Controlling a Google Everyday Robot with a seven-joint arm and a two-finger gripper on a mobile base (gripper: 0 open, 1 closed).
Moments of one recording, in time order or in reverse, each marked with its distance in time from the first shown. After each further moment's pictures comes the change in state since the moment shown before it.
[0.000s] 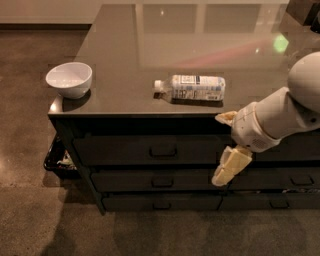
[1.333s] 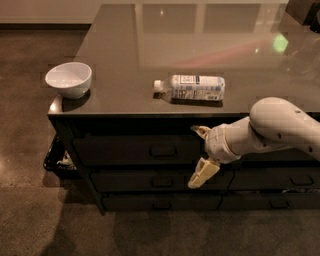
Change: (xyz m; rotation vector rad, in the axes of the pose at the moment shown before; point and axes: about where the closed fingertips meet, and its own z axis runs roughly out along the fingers) arm 0.002 -0.024 0.114 0.017 -0.179 -0.118
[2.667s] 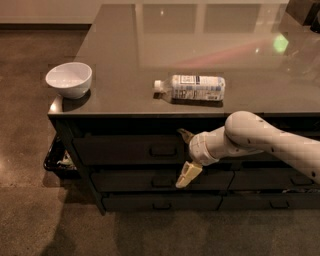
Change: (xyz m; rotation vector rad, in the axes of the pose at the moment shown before) arm 0.021 -0.019 0.090 -0.027 -0.053 -0.088
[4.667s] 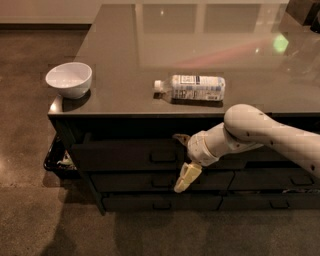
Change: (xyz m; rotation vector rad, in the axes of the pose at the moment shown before) arm -0.020 0.021 -0.010 -0.119 -0.026 0.079
